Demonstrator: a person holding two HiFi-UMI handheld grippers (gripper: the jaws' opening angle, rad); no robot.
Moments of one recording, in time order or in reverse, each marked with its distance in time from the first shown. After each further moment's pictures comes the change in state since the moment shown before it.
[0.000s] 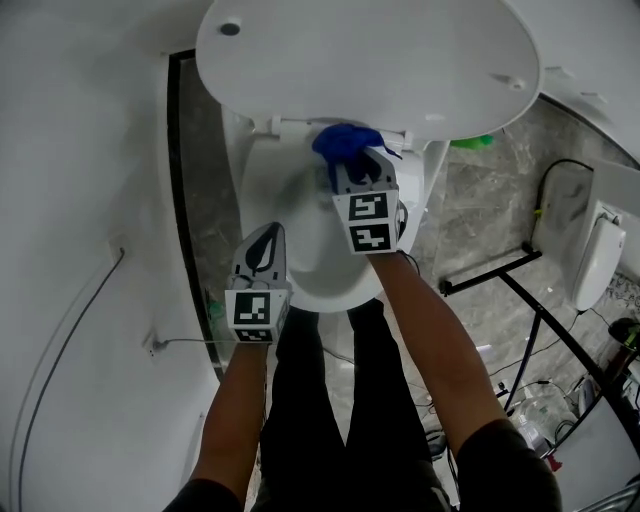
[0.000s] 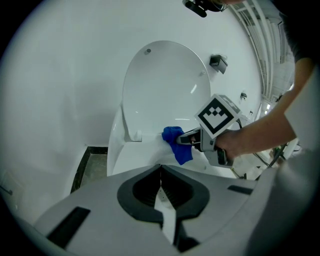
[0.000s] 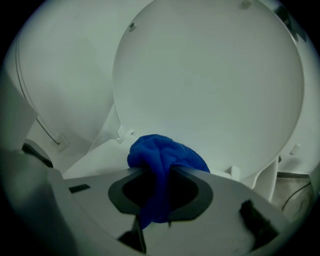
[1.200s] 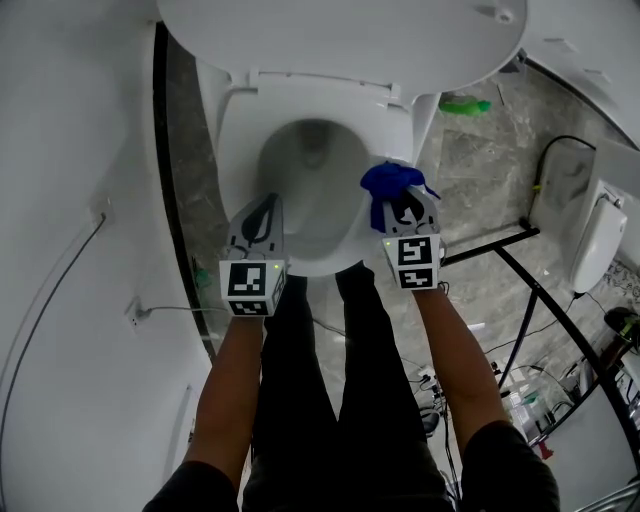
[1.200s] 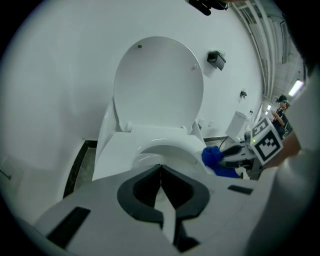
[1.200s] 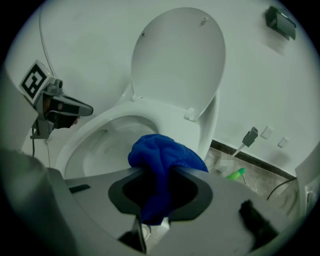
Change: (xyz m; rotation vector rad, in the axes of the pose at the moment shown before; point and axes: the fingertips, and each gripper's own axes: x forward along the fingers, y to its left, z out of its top) left arm -0.004 -0.041 -0.026 -0.015 0.032 -0.005; right arm -0.122 -0.038 -0.153 -0.091 0.134 0.015
